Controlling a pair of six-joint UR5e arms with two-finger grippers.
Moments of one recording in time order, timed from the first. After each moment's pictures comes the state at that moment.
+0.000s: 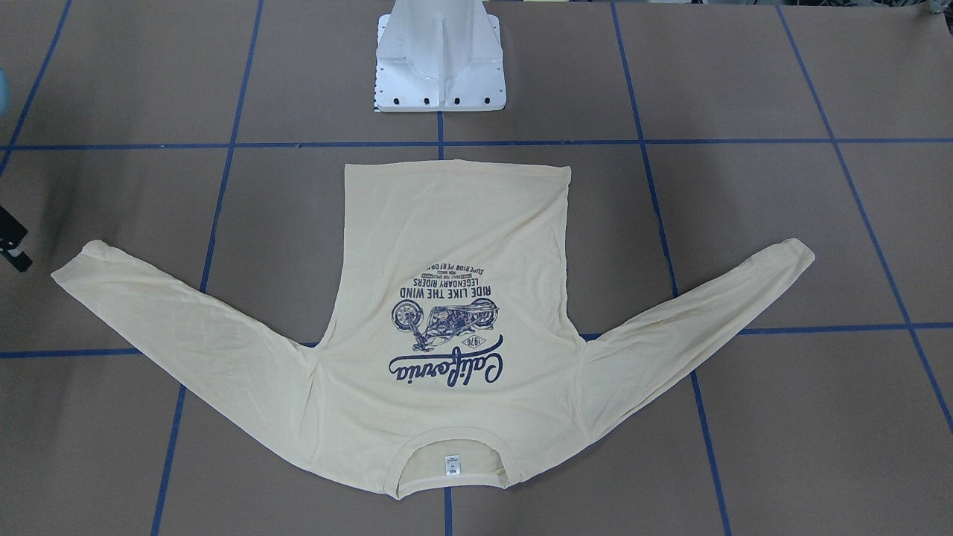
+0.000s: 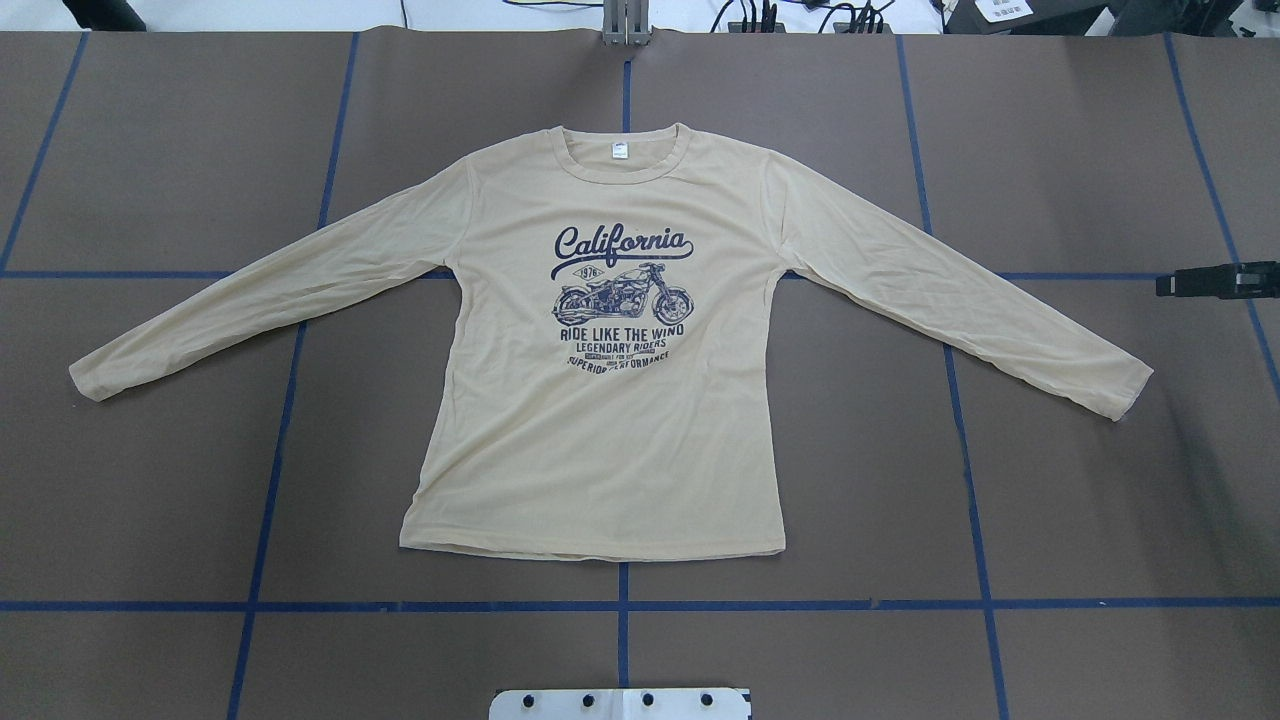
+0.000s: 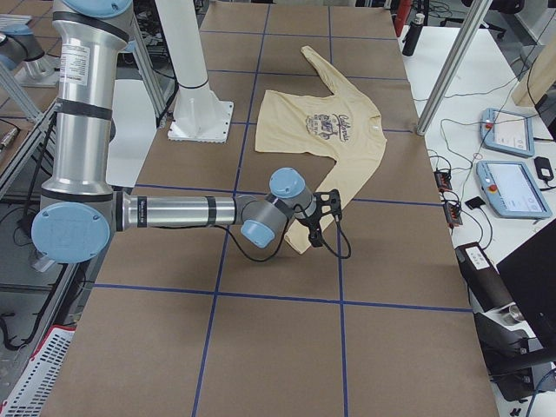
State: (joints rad) left arm -1.60 -1.61 -1.78 -2.01 -2.36 0.12; right arm 1.11 -1.71 1.61 -0.57 2.08 0.85
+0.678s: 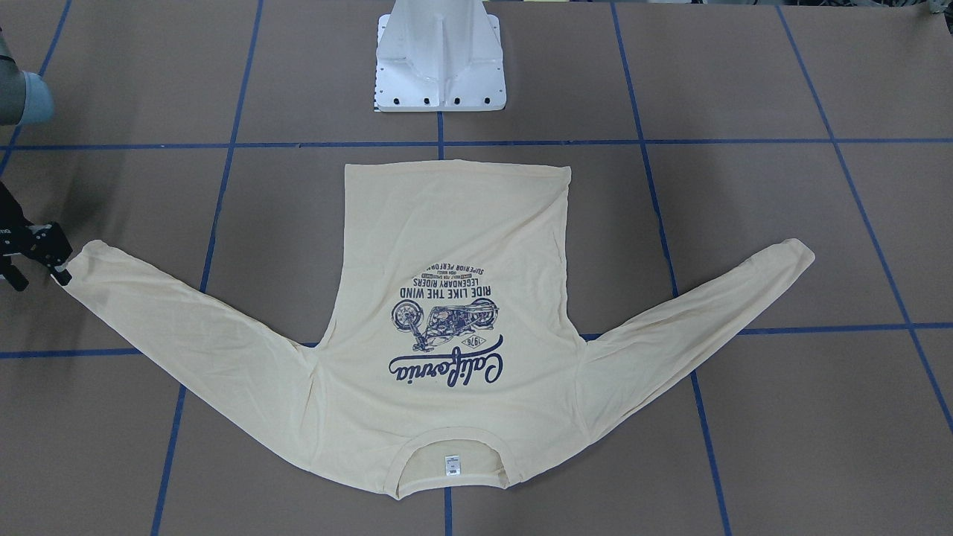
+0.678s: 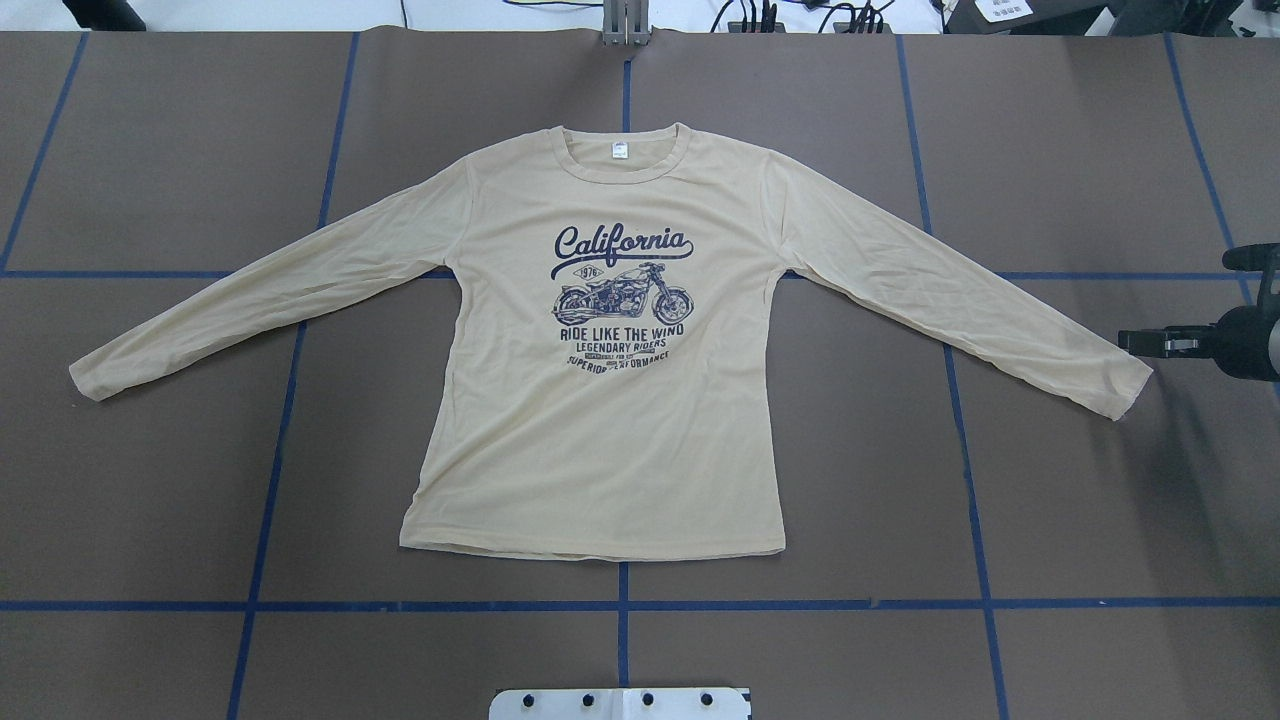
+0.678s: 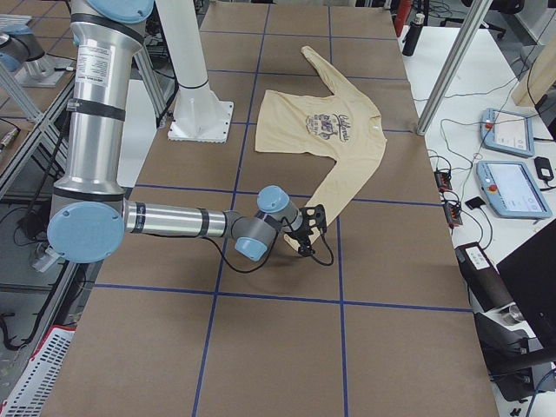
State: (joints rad) left arm -1.60 -1.61 -1.78 -2.01 -2.36 0.12; right arm 0.92 -1.74 1.53 -0.47 1.86 0.90
